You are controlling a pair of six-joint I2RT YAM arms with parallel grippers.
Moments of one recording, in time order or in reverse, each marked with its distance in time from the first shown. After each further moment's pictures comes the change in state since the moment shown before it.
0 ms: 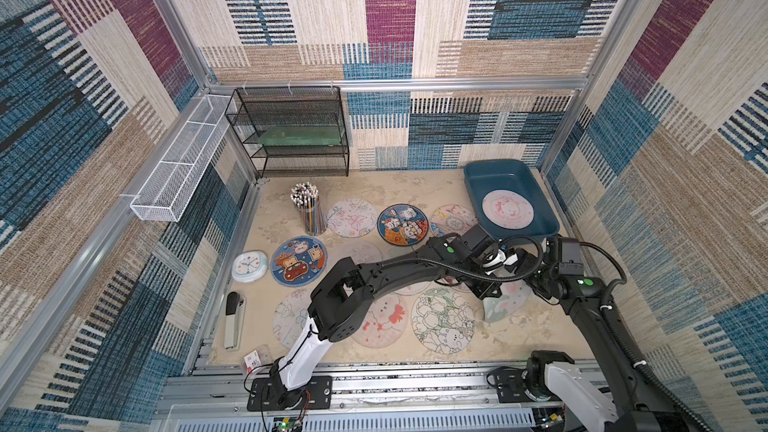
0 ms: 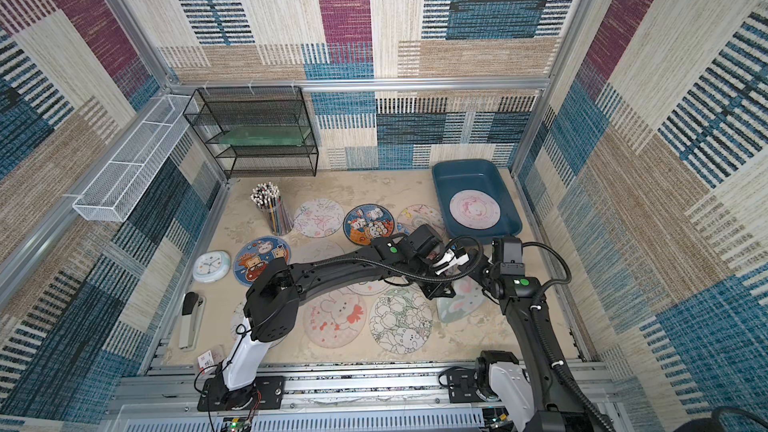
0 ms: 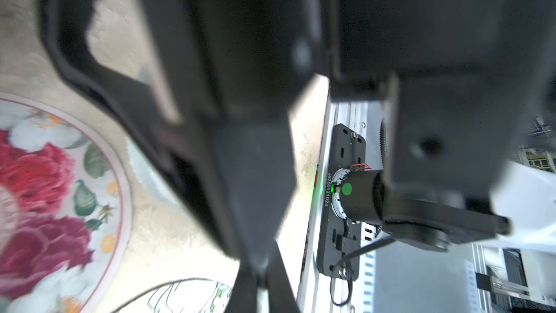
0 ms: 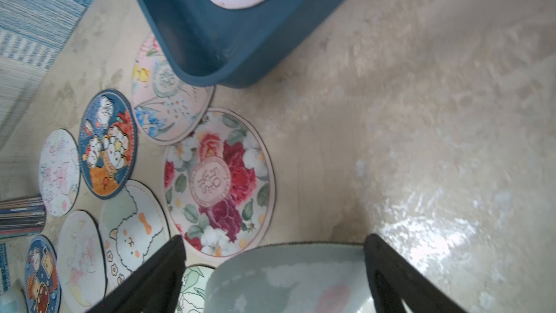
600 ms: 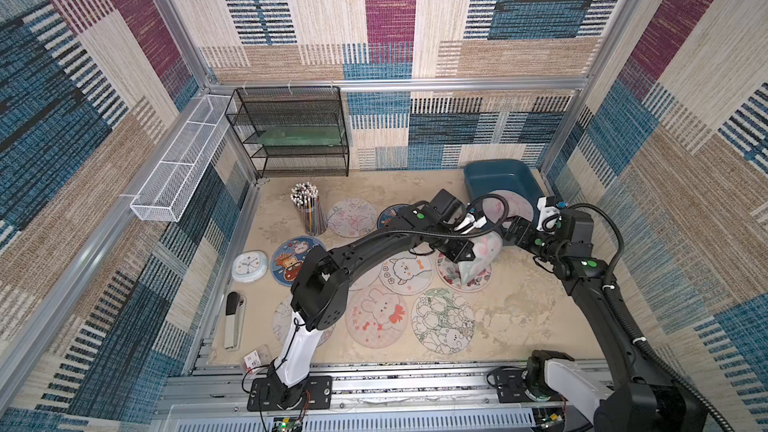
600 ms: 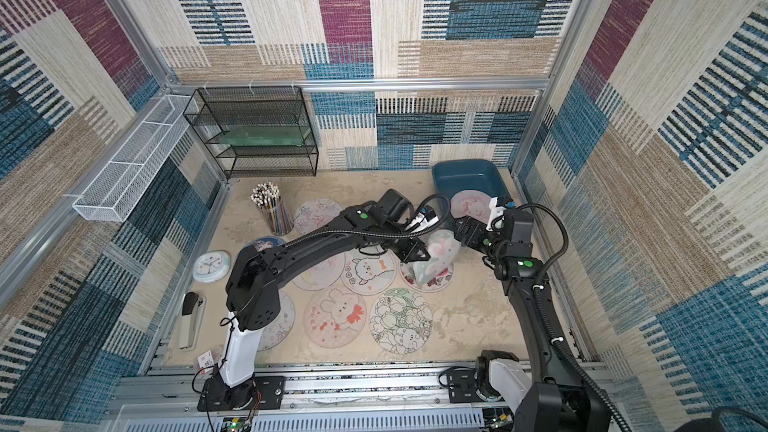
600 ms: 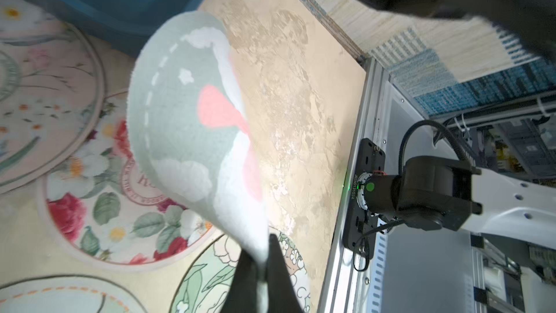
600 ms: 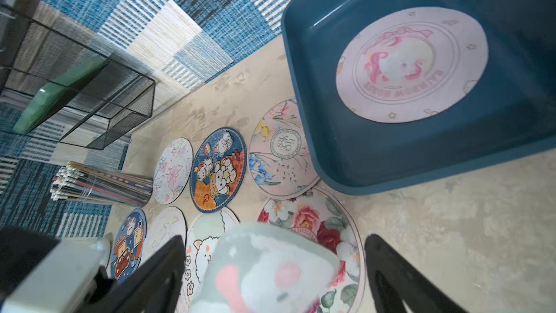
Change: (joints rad) left arm 0.219 -0.068 0.054 -0.125 0.040 0.032; right arm -0.061 0.107 0.095 0.314 -0.298 -0.144
